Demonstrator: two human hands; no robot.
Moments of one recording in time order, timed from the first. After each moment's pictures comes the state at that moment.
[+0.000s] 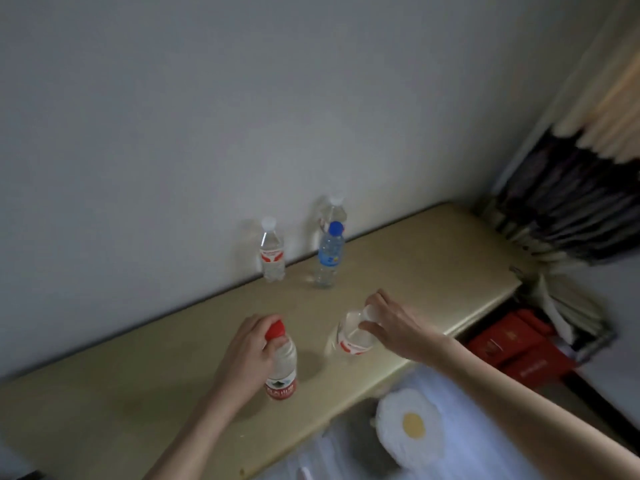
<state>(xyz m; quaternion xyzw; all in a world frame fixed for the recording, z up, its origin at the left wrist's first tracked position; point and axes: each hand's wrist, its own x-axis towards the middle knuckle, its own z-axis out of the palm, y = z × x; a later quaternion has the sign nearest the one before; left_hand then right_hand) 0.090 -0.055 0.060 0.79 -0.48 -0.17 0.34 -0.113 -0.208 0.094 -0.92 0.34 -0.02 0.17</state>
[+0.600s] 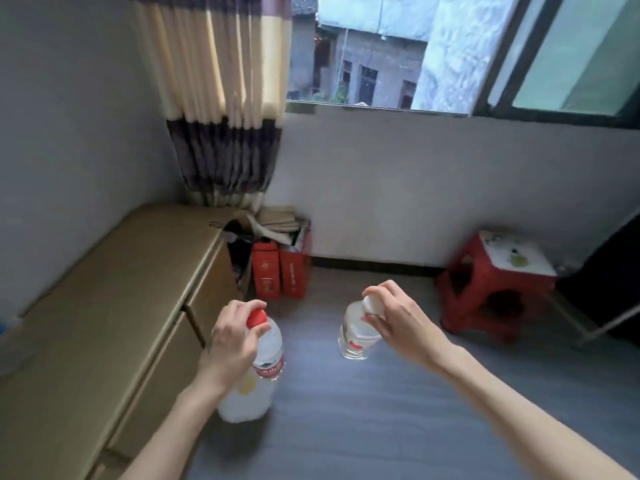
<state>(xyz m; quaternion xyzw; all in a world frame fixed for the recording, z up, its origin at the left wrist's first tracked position) -0.302 -0.017 0.110 0.45 -0.80 -0.25 0.30 -0.548 0.088 0.139 -0.65 0.71 -0.25 0.10</state>
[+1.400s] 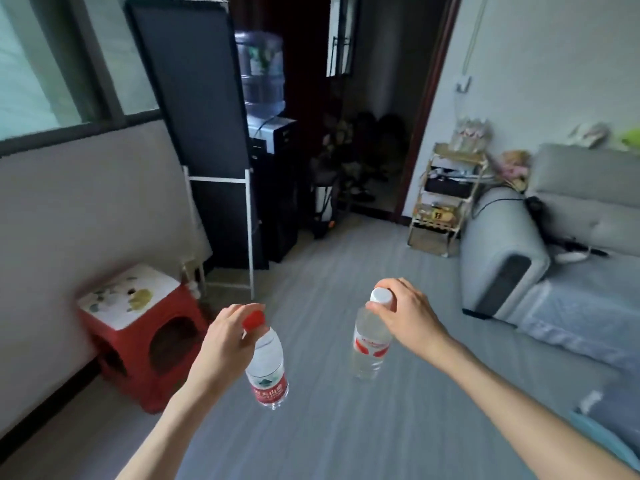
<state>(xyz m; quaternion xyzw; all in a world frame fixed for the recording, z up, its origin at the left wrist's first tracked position) -0.949 0.313 0.145 -0.10 -0.92 -0.37 0.10 -0.939 0.583 0.163 0.02 0.94 -0.32 -0.12</state>
